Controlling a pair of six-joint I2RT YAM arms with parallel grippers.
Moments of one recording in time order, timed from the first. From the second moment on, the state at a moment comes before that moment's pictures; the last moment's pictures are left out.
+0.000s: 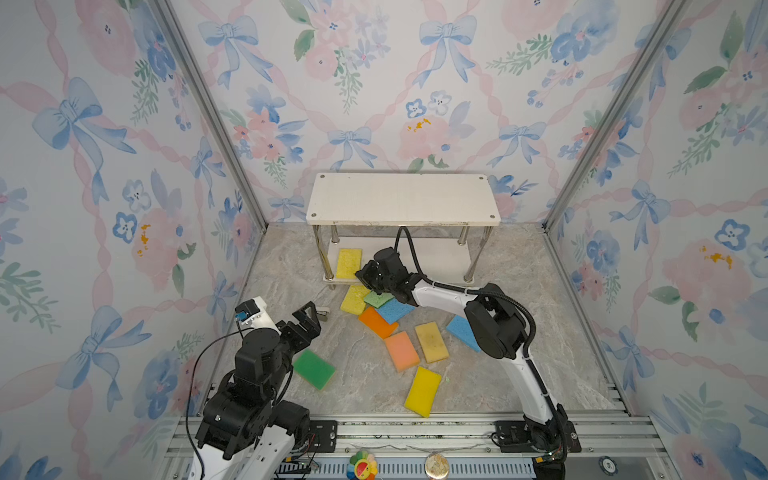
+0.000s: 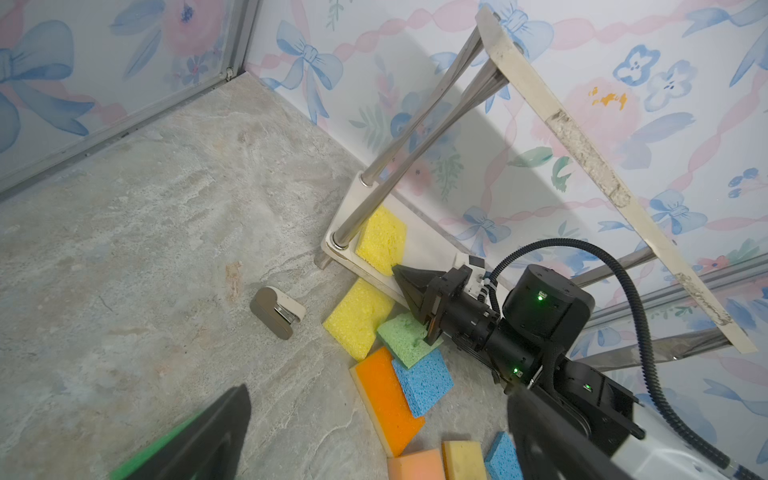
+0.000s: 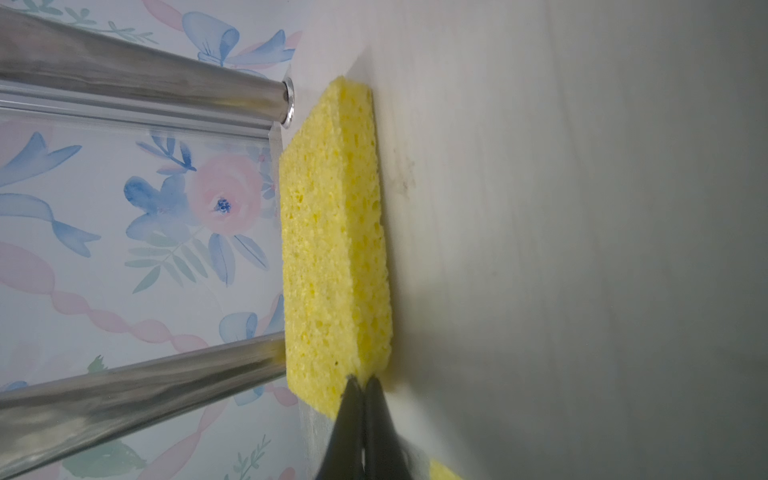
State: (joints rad) left arm -0.33 0.37 0.78 -0.79 -0.27 -0.78; right arm 0.80 2.33 1.76 0.08 -0.10 1.29
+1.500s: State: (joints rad) left arm -0.33 0.47 0.79 -0.76 -0.21 -0.75; right arm 0.82 1.90 1.37 -0.09 -0.07 1.18
